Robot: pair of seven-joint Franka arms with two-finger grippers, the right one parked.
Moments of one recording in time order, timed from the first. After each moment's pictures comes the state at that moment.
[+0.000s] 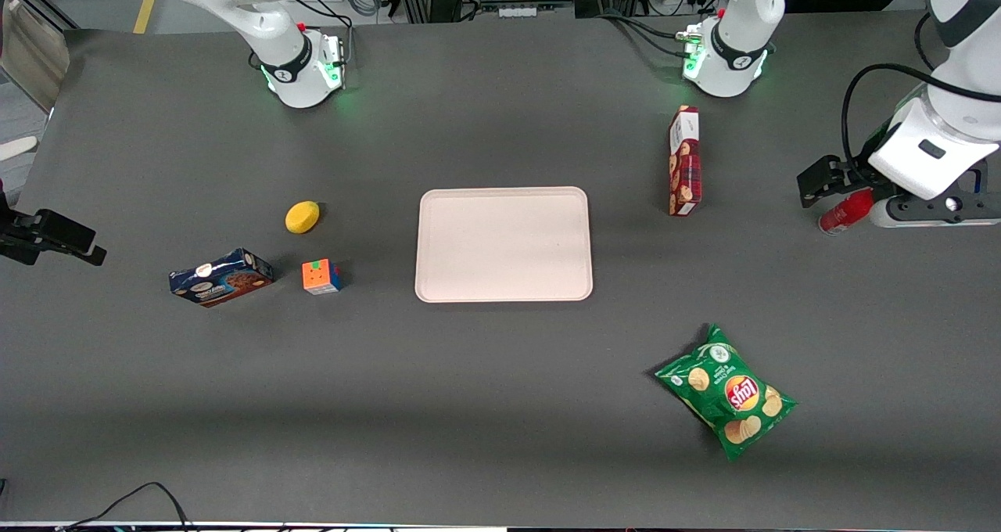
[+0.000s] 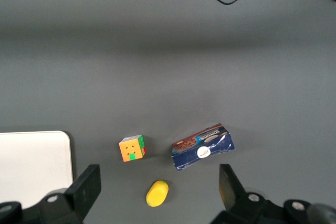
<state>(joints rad) 0.00 -0.01 -0.14 -1.66 0.02 1.63 -0.16</state>
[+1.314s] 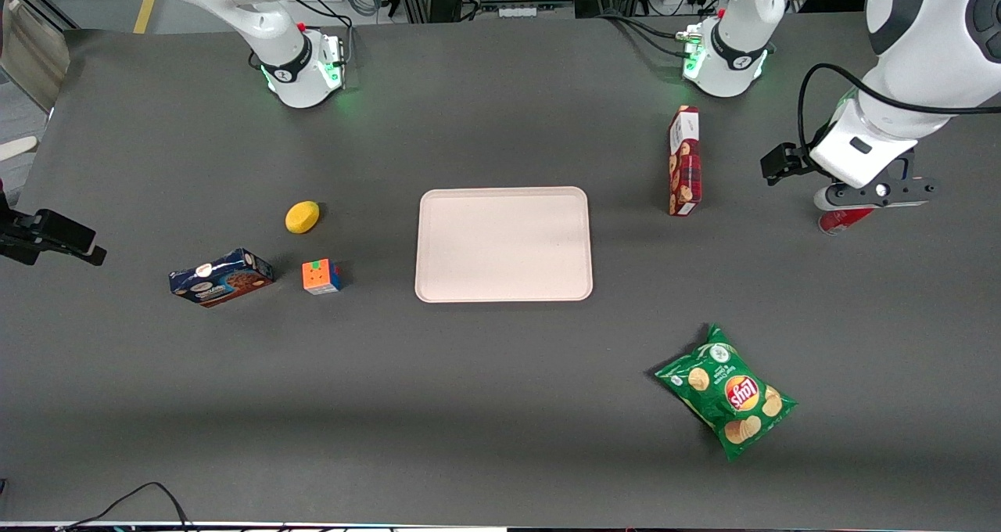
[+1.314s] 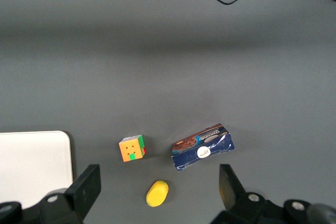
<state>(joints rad) -0.01 -0.12 -0.17 -1.90 0.01 1.66 -0.22</state>
